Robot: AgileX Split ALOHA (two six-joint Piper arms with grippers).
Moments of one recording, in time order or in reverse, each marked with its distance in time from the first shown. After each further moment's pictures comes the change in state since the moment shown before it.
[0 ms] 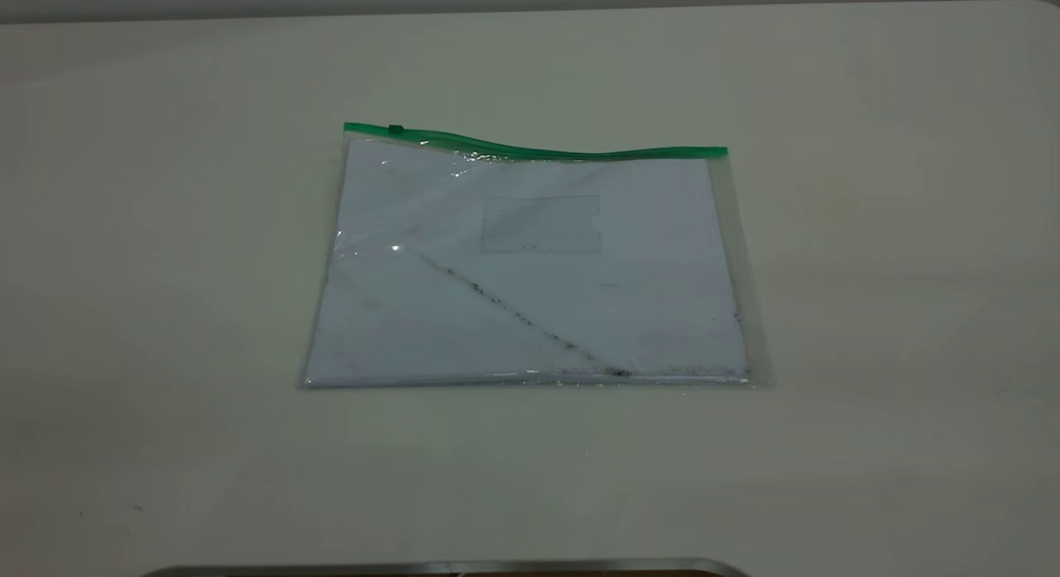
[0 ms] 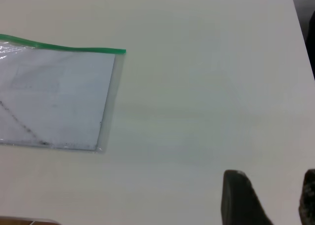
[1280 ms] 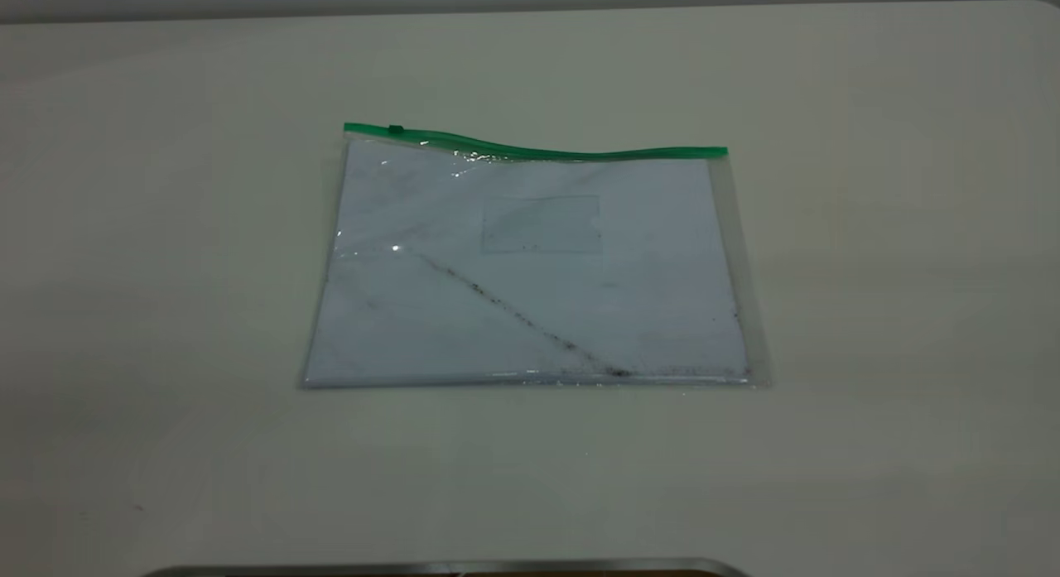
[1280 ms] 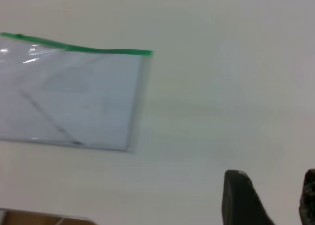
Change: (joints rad) left arm 0.000 0.044 -0.005 -0.010 -0.044 -0.217; right arm 0.000 0.067 -0.003 0.104 -0.051 -0.018
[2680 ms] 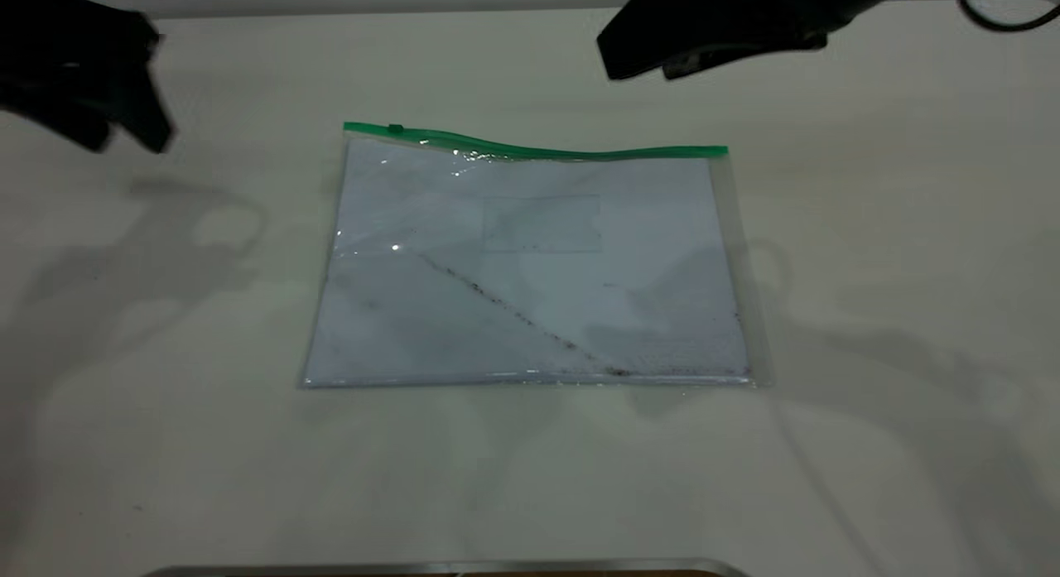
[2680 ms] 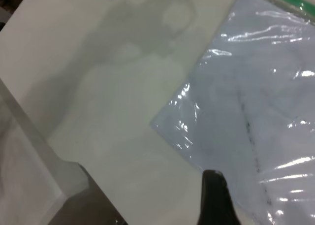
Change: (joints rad) left arm 0.000 2.035 -0.681 -0.270 -0.635 0.545; right arm 0.257 1.741 -0.369 1.368 -0.497 -1.470
